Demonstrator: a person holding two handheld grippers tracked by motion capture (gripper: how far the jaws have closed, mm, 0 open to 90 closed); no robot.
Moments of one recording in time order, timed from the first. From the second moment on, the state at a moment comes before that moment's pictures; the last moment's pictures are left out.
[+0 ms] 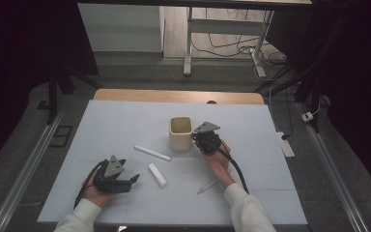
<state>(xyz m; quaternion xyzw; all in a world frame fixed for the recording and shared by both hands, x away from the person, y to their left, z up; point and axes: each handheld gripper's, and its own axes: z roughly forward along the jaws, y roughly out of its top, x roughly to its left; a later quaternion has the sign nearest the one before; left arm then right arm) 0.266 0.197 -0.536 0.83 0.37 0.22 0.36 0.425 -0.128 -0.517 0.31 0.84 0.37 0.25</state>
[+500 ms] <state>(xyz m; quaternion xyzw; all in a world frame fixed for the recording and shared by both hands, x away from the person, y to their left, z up) 0.263 0.200 -0.534 0.83 0.37 0.22 0.36 0.419 -0.136 -0.502 0.30 0.84 0.39 0.24</state>
